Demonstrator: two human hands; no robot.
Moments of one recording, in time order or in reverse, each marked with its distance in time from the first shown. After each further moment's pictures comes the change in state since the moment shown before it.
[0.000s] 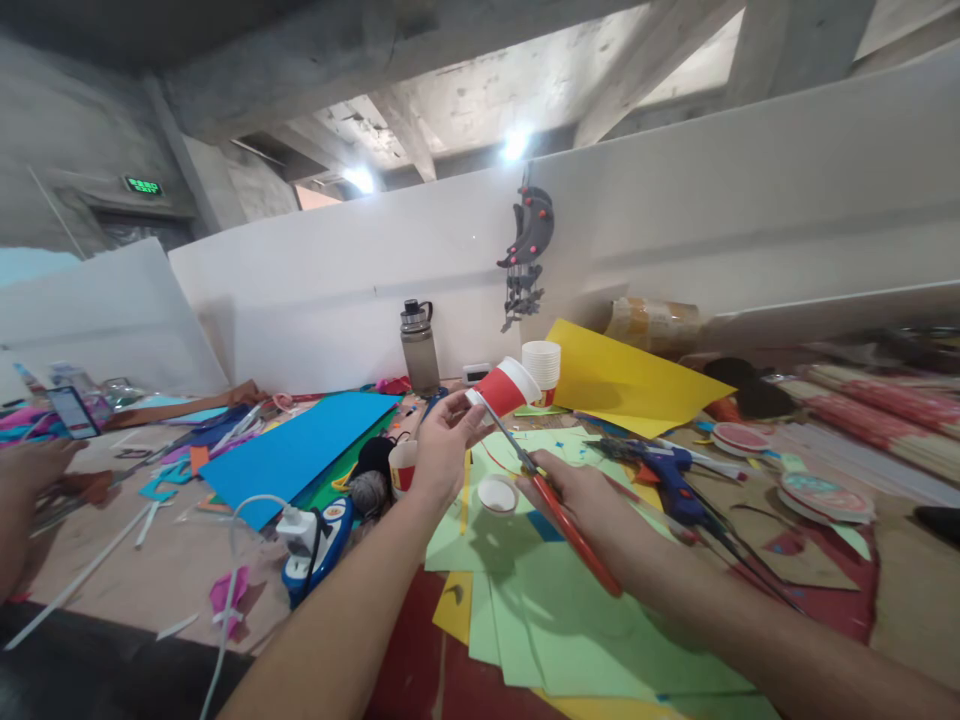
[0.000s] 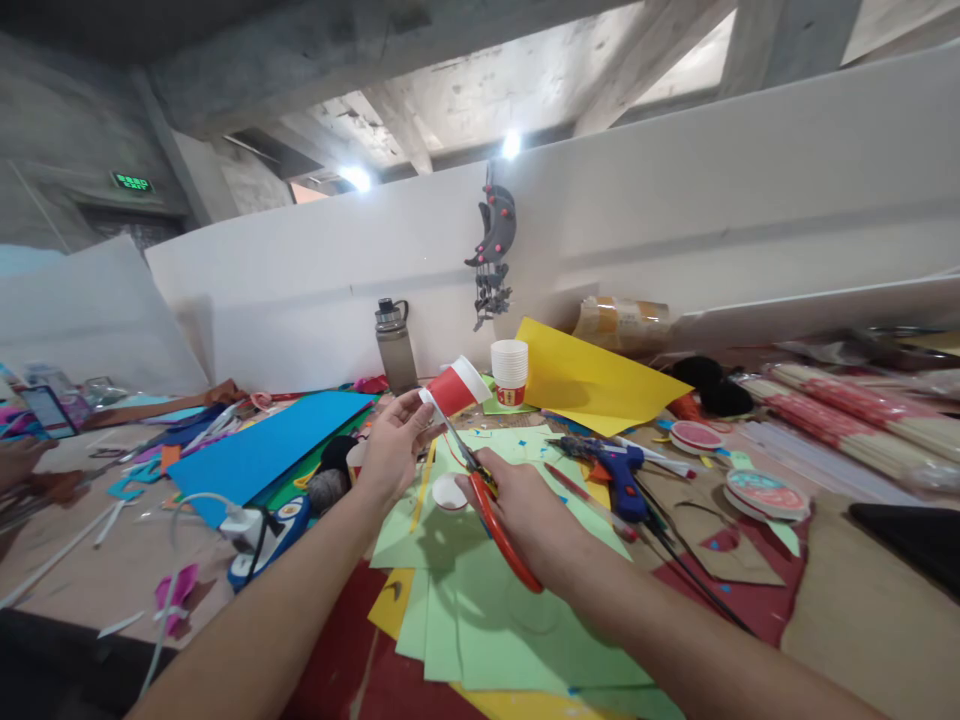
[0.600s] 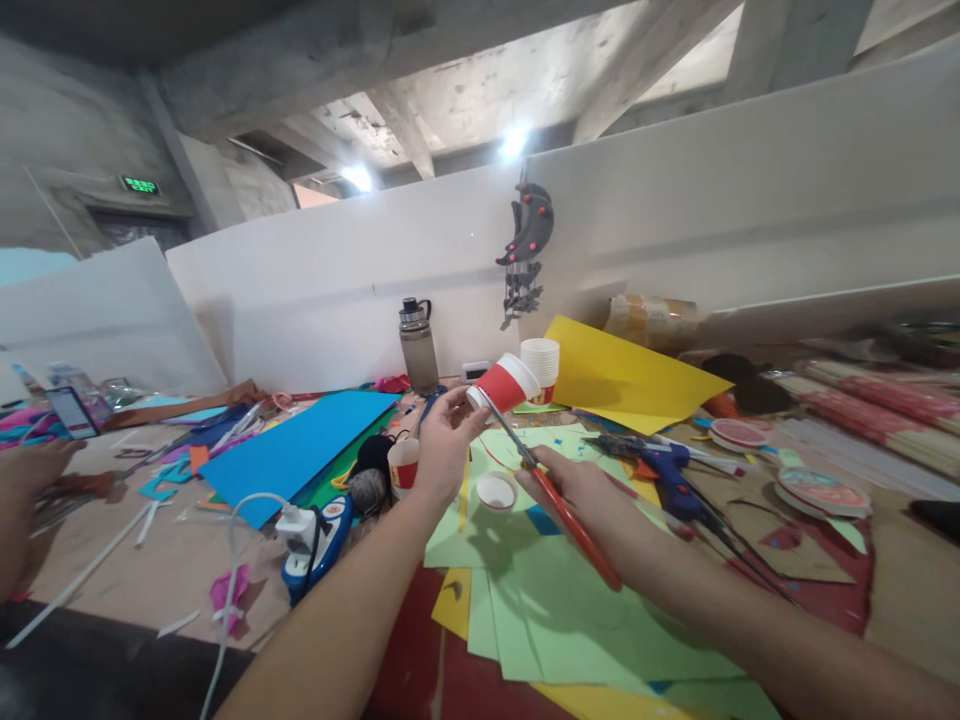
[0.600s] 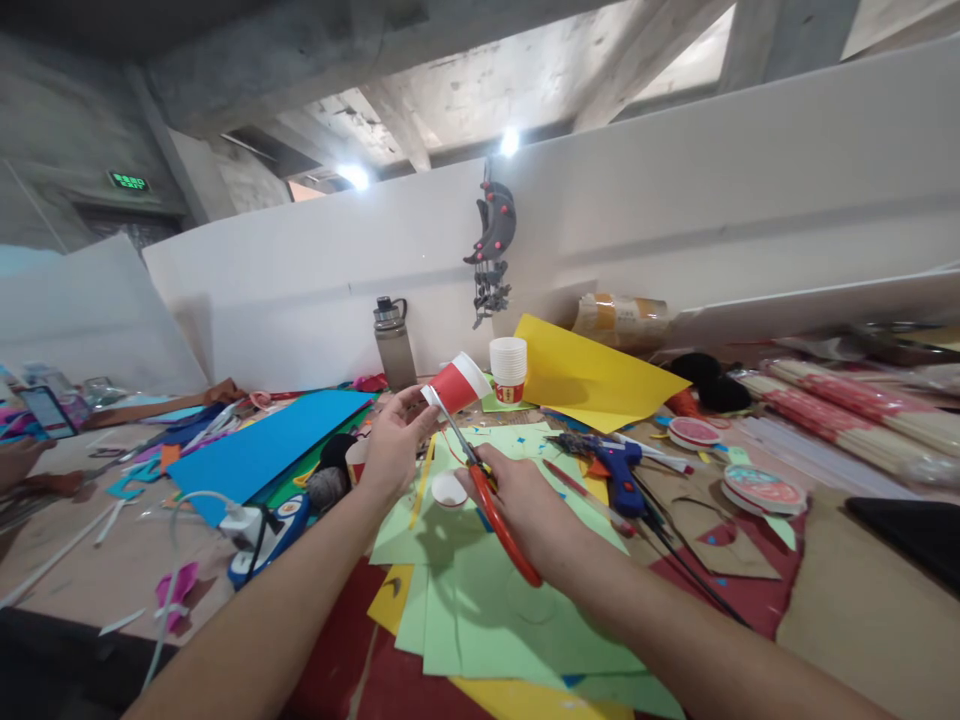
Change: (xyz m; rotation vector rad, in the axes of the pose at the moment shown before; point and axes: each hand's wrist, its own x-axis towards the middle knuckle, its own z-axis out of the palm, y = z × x) left_hand 0.002 -0.009 -0.003 0.147 -0.056 0.138; right_hand 0.002 0.004 0.002 0.053 -0.006 0.000
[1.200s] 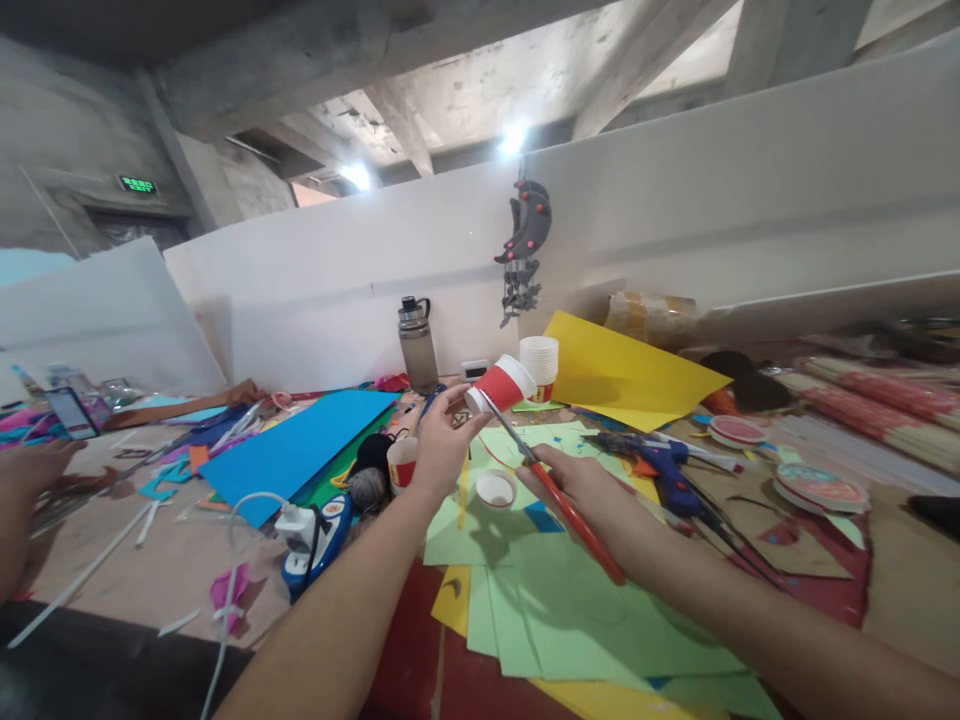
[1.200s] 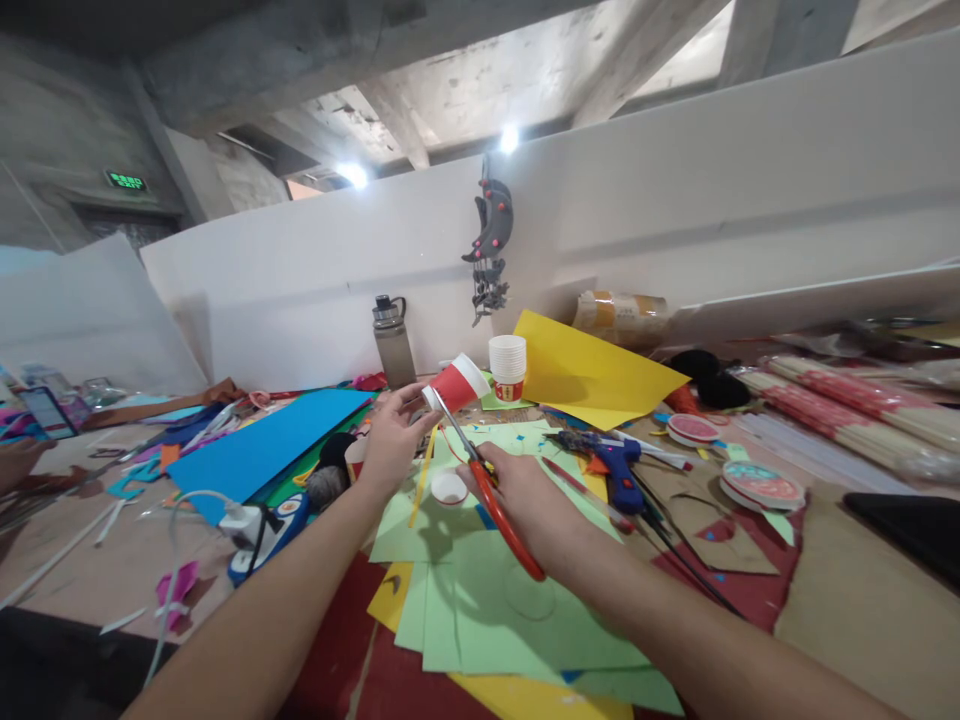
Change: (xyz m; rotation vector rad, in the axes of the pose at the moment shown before) left_hand 0.002 0.005 -0.008 0.243 -0.051 0.096; right_hand -0.001 -0.007 -0.006 0.042 0.010 0.055
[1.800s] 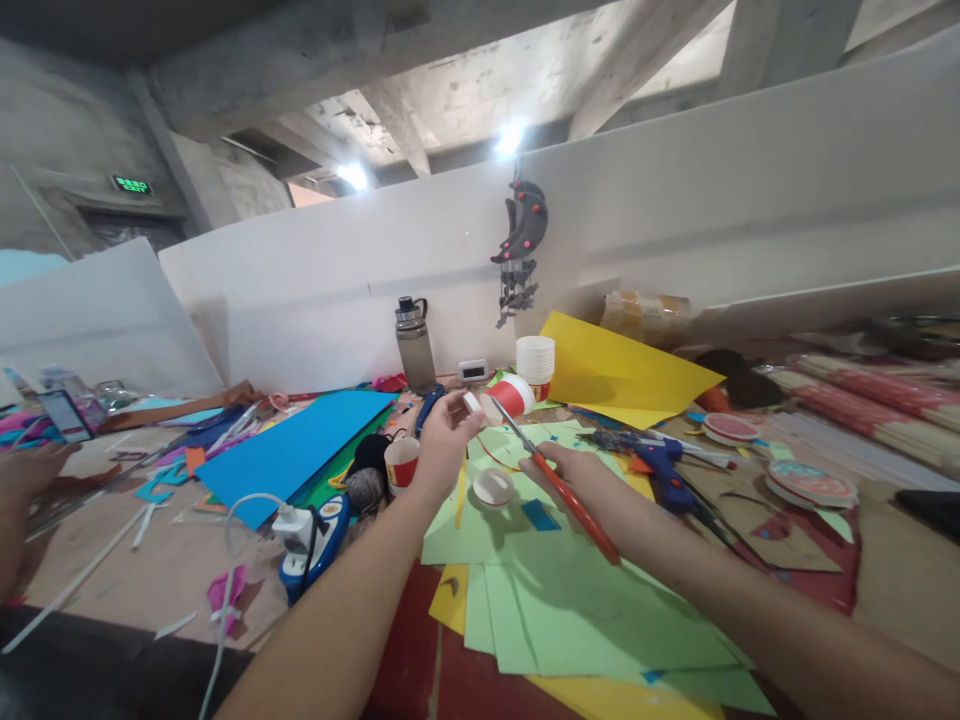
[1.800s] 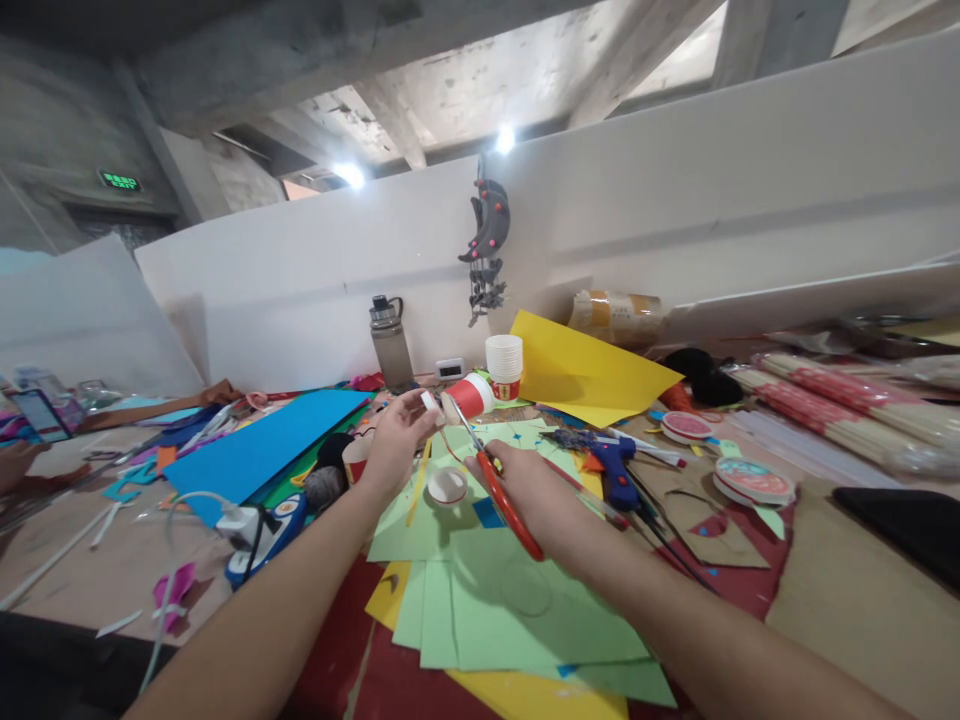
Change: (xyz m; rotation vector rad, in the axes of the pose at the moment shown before) left_hand -0.001 -0.010 0.003 -0.217 0.045 -0.179; right_hand 0.009 0.005 -0.007 -0.121 -0.035 0.138
